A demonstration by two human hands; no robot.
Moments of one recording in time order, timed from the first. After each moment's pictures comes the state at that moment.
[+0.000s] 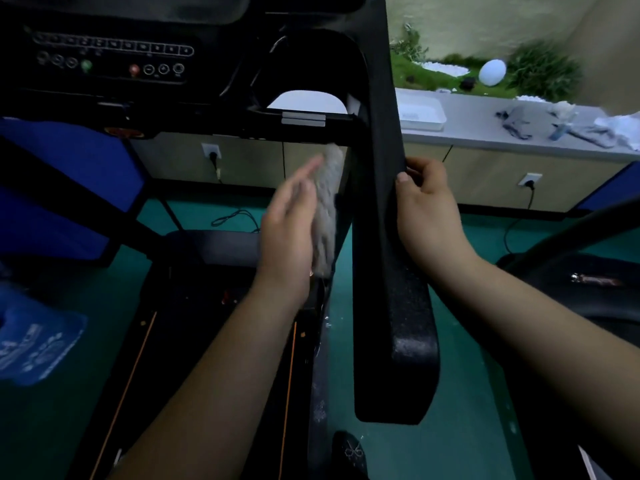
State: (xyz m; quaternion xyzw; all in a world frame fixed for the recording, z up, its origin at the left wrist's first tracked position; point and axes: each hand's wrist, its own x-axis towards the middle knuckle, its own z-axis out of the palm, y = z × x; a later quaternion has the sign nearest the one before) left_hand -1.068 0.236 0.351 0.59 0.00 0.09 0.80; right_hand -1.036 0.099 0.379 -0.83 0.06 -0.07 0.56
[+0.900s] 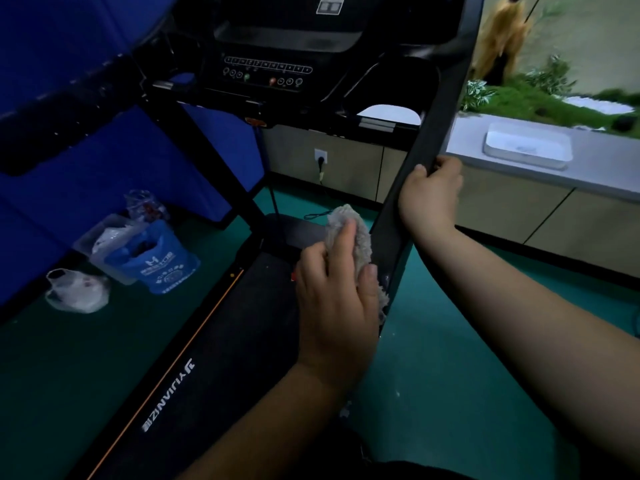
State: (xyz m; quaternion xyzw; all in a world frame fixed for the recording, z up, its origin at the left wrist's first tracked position) left_hand -1.210 0.135 0.345 0.87 0.15 0.31 0.35; right_hand -1.032 0.093 0.375 -0.83 0.03 -0.06 0.55
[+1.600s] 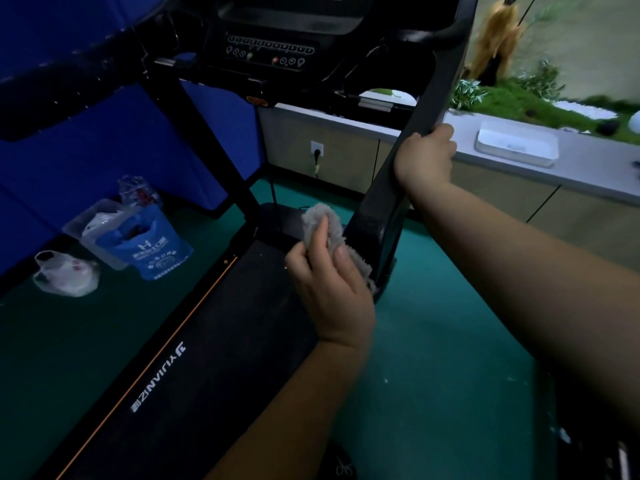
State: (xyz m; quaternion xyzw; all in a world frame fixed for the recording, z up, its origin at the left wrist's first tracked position) left_hand -1.212 0.107 0.296 0.71 0.29 0.48 0.42; right_hand -1.040 0.093 0.385 -0.87 0.02 -0.03 0.50
